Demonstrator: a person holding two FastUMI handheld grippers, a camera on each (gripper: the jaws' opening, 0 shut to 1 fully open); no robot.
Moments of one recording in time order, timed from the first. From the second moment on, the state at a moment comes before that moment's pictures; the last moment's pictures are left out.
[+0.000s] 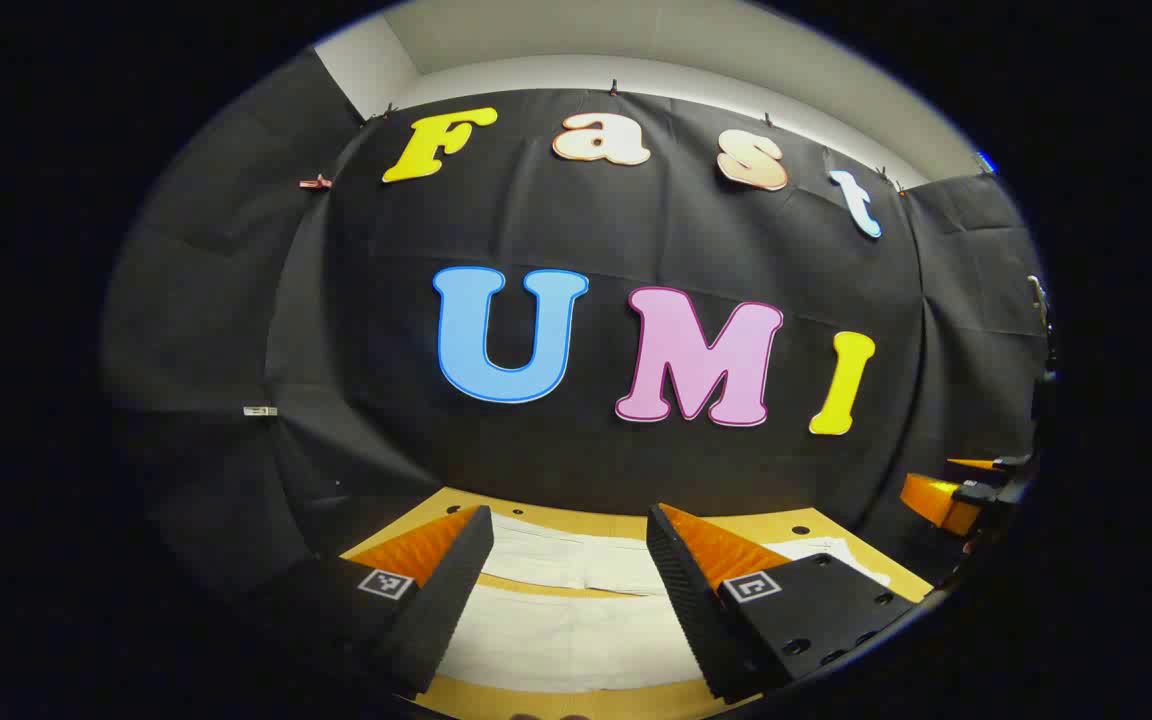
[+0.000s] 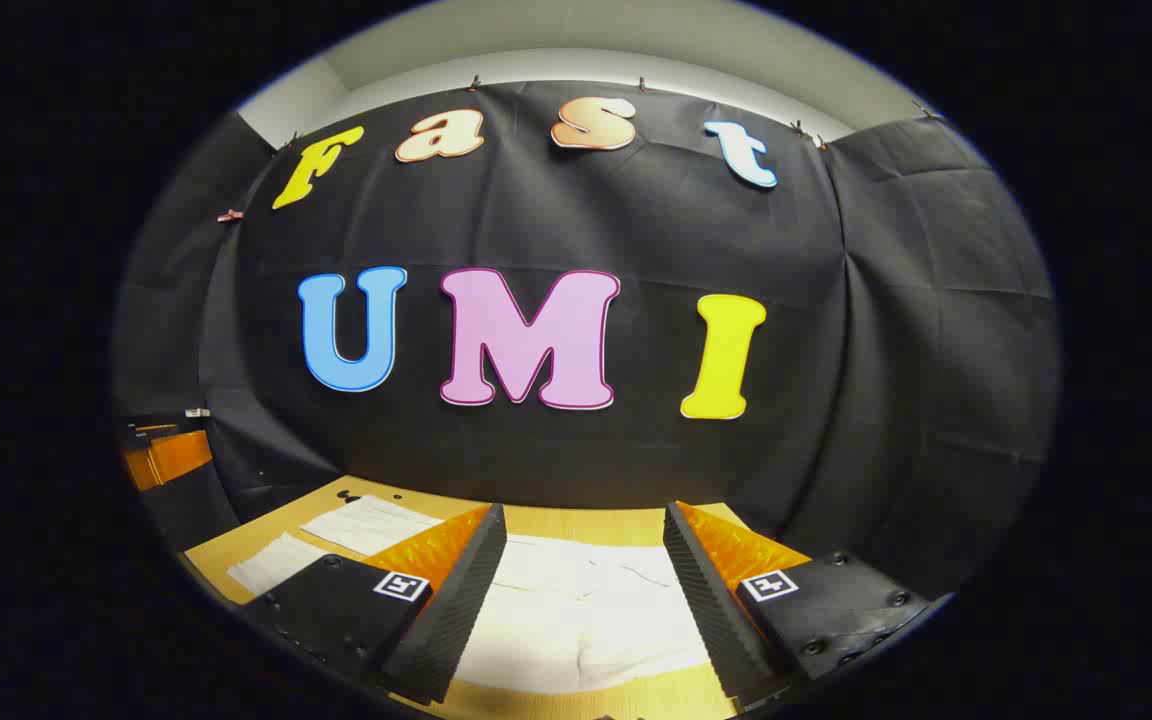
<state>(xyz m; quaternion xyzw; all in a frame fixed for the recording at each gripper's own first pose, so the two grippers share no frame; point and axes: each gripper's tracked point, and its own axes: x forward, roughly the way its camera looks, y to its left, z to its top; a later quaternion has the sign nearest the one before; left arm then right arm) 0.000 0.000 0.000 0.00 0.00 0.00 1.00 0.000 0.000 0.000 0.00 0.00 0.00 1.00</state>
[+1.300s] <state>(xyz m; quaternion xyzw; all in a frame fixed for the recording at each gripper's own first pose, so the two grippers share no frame) 0.067 -0.002 -0.018 0.07 0.02 -0.04 1.00 0.061 -0.025 -0.040 -0.02 0.05 -0.01 1.00</state>
